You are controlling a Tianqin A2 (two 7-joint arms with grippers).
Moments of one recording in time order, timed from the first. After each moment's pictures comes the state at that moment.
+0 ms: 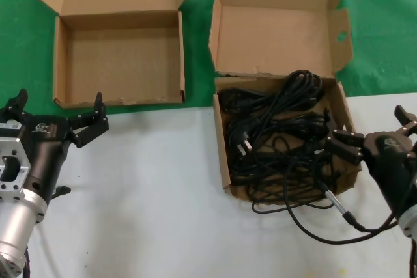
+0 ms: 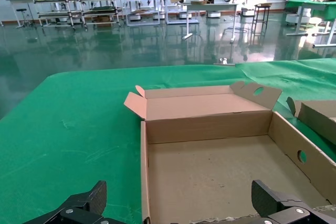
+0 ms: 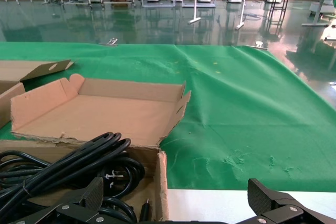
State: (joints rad) left arm -0.01 -0.30 1.61 -1.61 -1.77 0.03 -0.02; right arm 0.00 0.30 -1.60 1.60 1.80 0.00 0.00
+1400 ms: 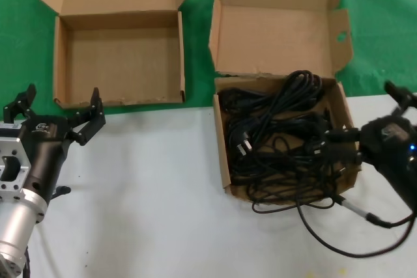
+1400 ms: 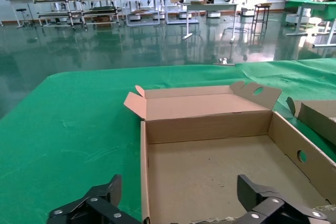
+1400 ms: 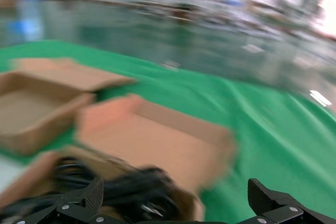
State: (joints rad) left arm -0.01 -0.30 1.61 -1.61 -1.77 0.03 -0.02; right arm -0.03 0.44 -1.60 1.72 1.78 -0.13 -0.04
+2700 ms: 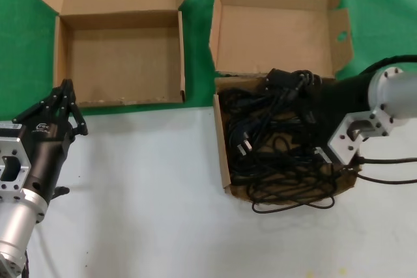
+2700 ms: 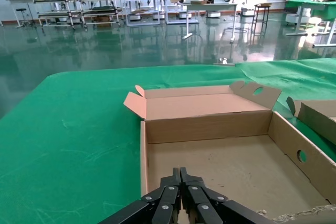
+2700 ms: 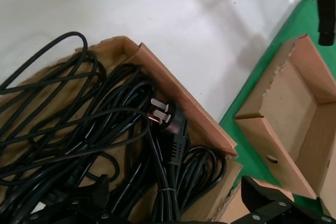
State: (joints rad) left arm -0.01 -0.30 1.61 -1.61 -1.77 0.03 -0.02; right arm 0.90 0.64 -2.18 1.48 1.15 -1.03 -0.60
